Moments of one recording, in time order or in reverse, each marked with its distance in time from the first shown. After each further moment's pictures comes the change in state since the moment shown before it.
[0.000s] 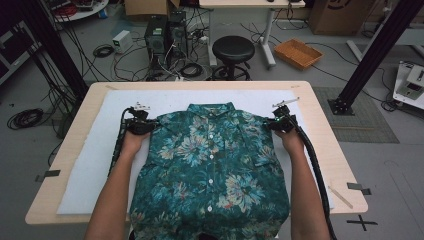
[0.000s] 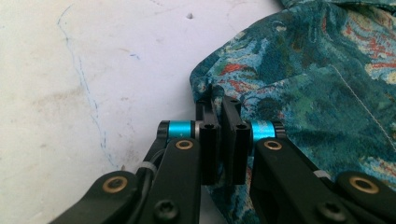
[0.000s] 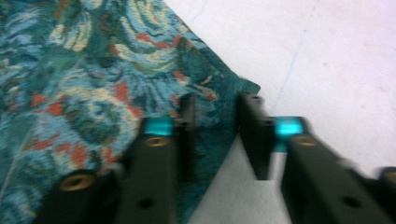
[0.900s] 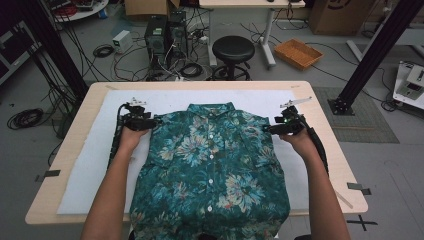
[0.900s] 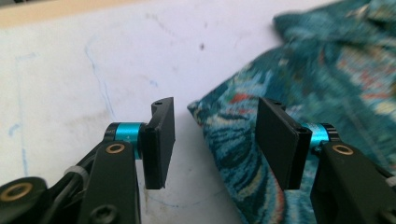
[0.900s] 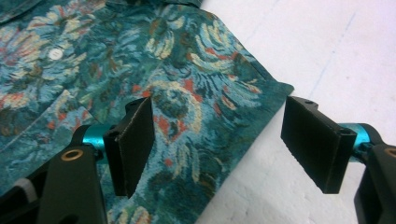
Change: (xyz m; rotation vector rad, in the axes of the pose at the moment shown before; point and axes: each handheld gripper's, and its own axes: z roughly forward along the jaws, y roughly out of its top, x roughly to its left) left arm 0.004 0.011 -0.002 -0.016 0.032 0.014; right arm 0.008 -0.003 -0.050 -0.058 0.139 -0.032
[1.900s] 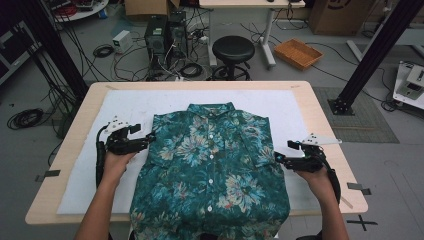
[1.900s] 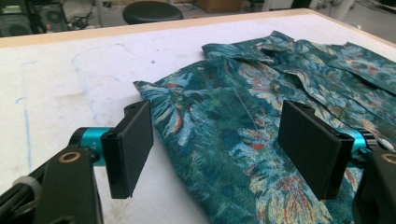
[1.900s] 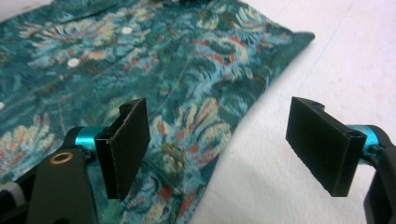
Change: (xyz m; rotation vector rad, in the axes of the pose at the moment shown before) left arm -0.030 -0.042 -0.092 -0.246 -0.149 -0.028; right arm 0.036 -0.100 -0.058 -0.239 0.042 -0.019
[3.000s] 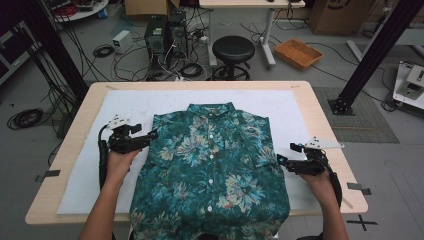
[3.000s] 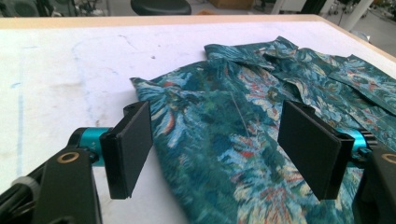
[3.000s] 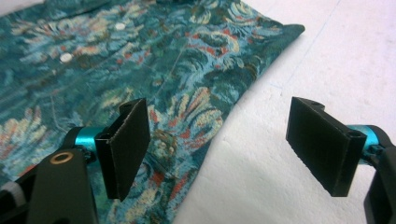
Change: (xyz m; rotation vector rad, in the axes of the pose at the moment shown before) left arm -0.011 0.004 -0.008 0.001 0.067 -0.092; right arm -0.003 -0.013 -0.003 -0.004 -0.025 0.002
